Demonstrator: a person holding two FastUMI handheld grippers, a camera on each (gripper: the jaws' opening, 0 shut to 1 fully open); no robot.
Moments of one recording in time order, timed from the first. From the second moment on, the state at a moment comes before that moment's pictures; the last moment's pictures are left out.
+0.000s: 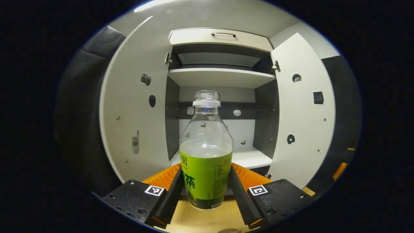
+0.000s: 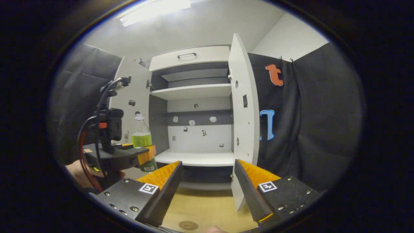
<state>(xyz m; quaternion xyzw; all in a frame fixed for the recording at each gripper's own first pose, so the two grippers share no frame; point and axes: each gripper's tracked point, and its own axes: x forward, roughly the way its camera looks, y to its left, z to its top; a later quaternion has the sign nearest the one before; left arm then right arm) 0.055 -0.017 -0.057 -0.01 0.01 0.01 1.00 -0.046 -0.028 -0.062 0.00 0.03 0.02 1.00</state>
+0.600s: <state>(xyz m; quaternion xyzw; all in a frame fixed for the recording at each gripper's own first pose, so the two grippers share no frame) -0.029 -0.058 -0.123 -0.04 0.03 -0.02 1.00 -0.075 -0.051 -0.082 0.01 0.04 -0.01 1.00</state>
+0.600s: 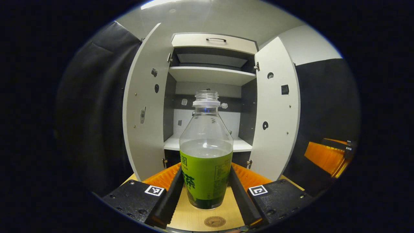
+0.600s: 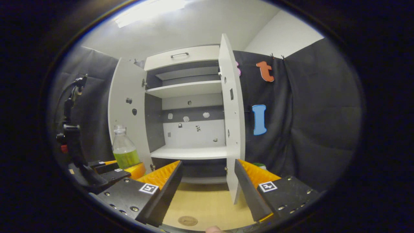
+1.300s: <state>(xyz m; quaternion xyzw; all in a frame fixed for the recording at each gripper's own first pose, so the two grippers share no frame) -0.025 -0.116 -0.329 0.05 0.09 -0.18 0.98 -0.075 -0.044 -0.103 0.03 0.05 -0.11 0.99</state>
